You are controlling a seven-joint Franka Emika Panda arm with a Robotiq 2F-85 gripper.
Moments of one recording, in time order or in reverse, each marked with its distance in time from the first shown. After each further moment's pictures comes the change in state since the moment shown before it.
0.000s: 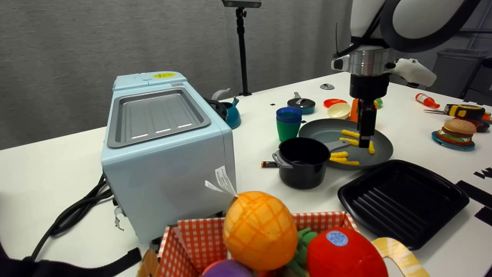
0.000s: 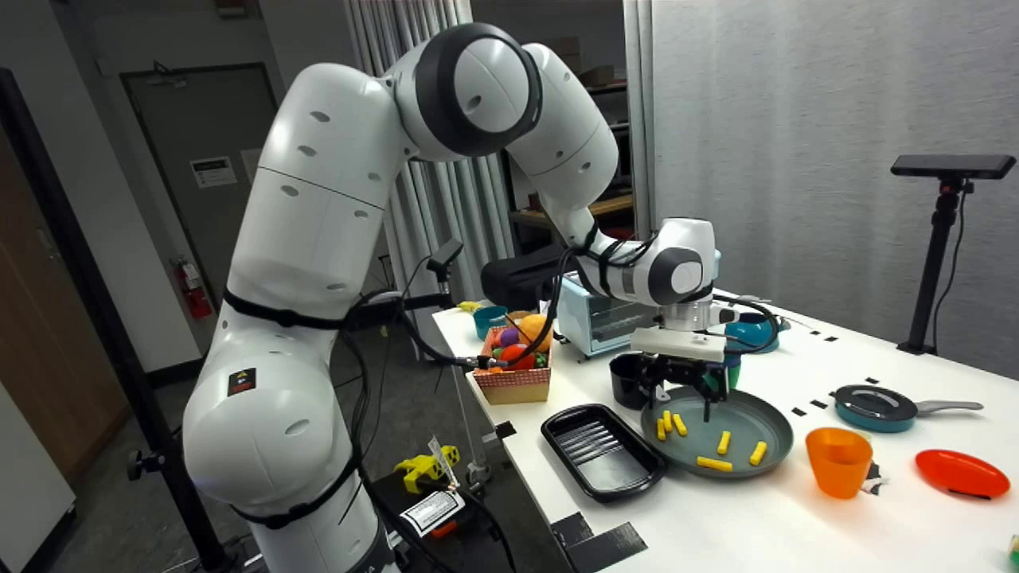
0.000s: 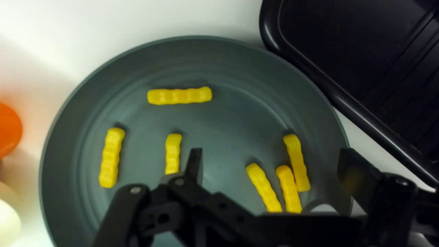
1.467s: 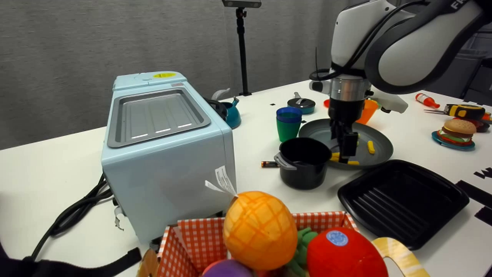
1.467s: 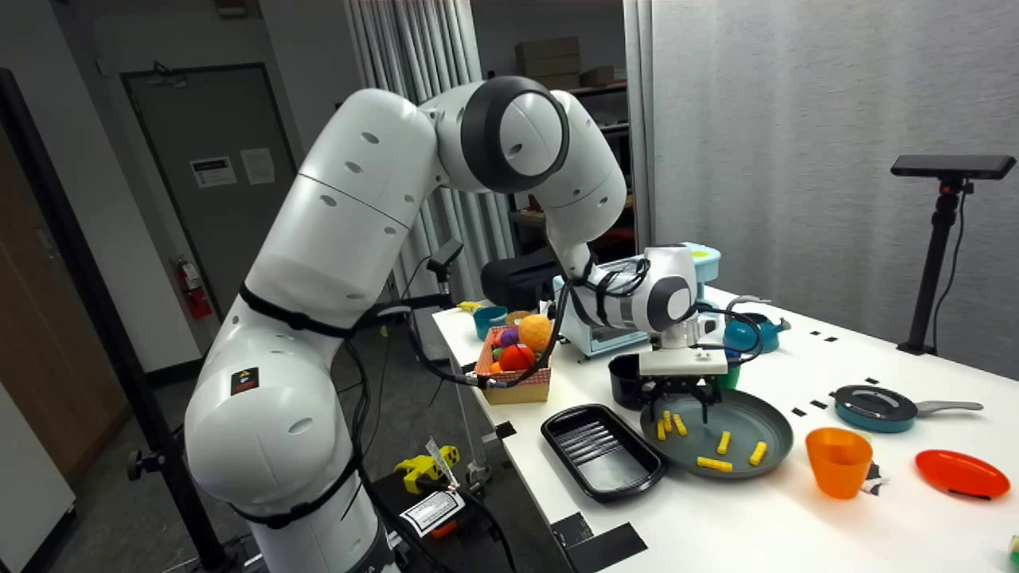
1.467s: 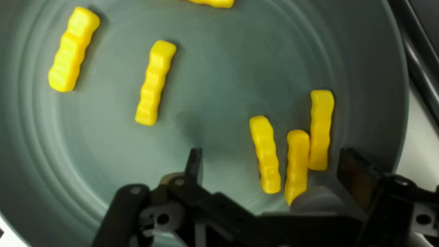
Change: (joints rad) arm 0.018 0.148 0.035 0.076 -0.132 0.166 -0.107
